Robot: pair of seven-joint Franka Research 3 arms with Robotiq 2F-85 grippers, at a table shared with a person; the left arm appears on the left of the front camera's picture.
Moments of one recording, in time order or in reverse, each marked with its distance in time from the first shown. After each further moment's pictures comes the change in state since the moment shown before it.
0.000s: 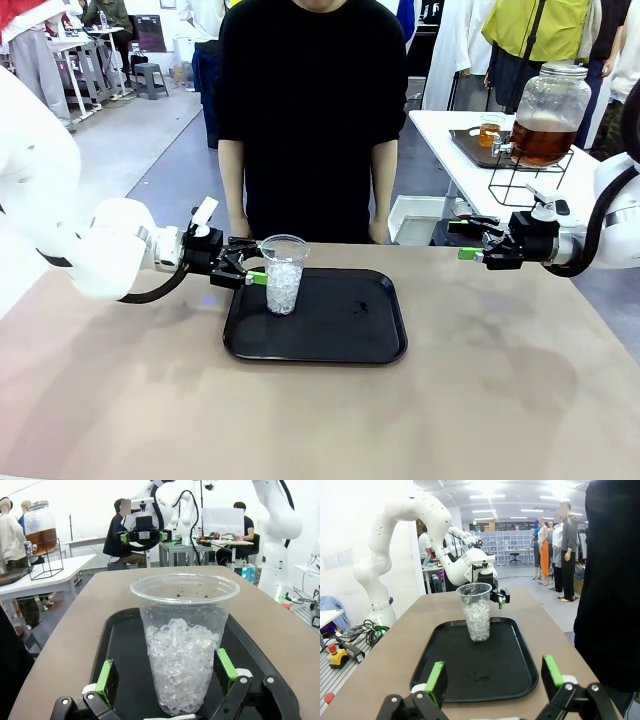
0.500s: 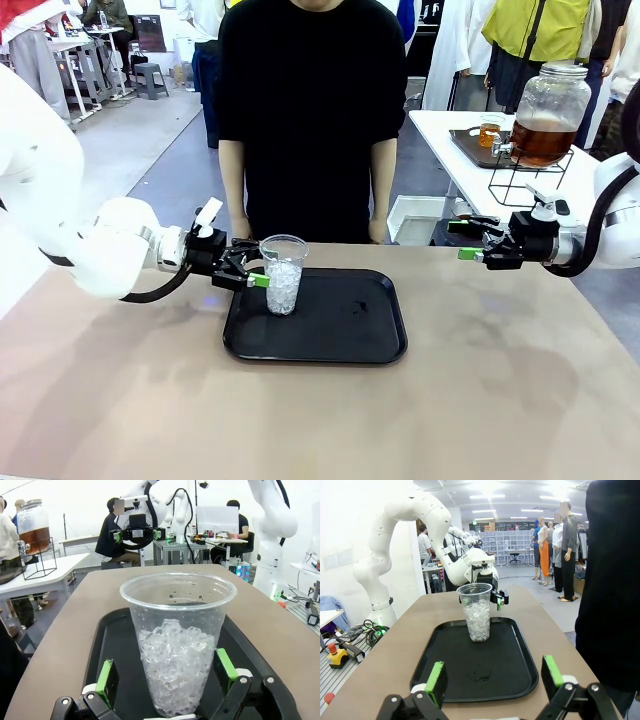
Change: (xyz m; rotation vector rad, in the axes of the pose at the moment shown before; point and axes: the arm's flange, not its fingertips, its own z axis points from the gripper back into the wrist) left arm 0.000 -0.001 -0.003 -0.026 0.011 0.004; right arm 0.000 0.000 0.000 0.000 0.000 0.000
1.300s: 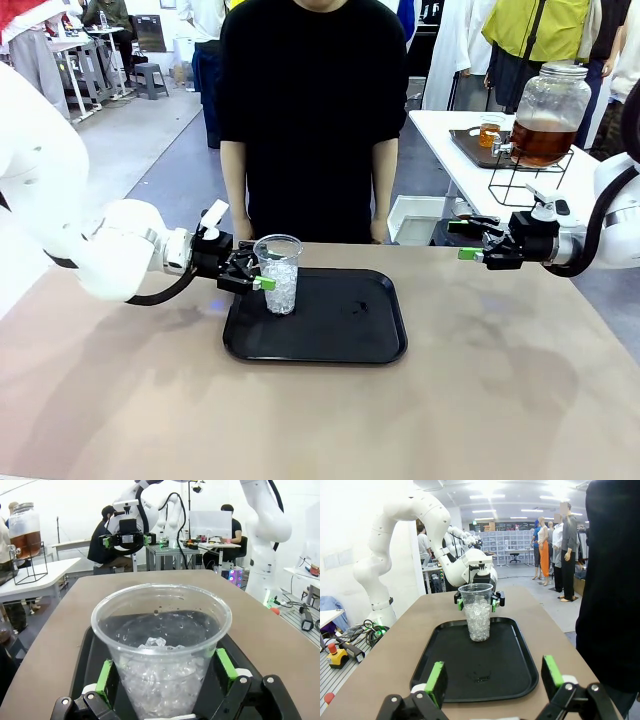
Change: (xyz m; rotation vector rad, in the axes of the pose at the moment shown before) left arm 0.003 -0.008 -0.018 -0.041 -0.022 0.014; right arm 0.000 0.000 0.000 0.000 0.000 0.000
